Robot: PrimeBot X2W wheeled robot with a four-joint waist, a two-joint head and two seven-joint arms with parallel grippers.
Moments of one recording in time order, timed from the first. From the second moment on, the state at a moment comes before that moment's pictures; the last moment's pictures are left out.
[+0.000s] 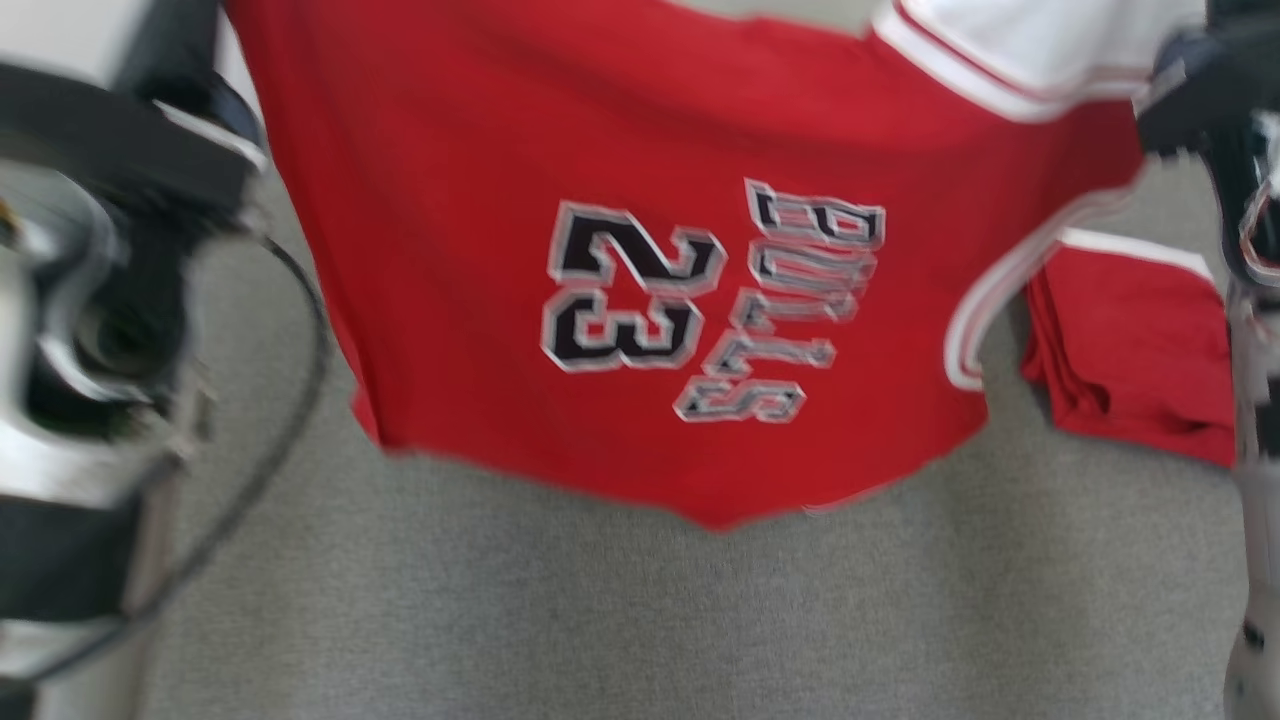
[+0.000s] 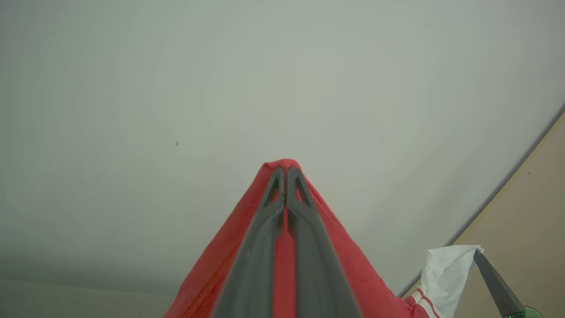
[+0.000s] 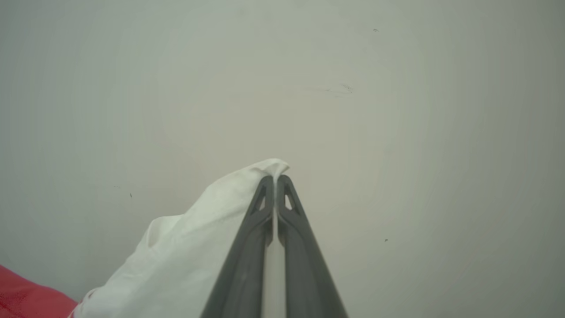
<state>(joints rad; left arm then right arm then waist) -0.86 0.29 -0.17 0.04 -1.05 0.13 0.20 -0.92 -0.30 0.03 0.20 0.25 0.13 0.19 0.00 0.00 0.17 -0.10</state>
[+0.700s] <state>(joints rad) -1.48 0.30 -0.09 0.34 -0.92 -0.10 -0.21 -1.42 -0.08 -0.03 0.27 -0.26 0.13 -0.12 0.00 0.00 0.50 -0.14</state>
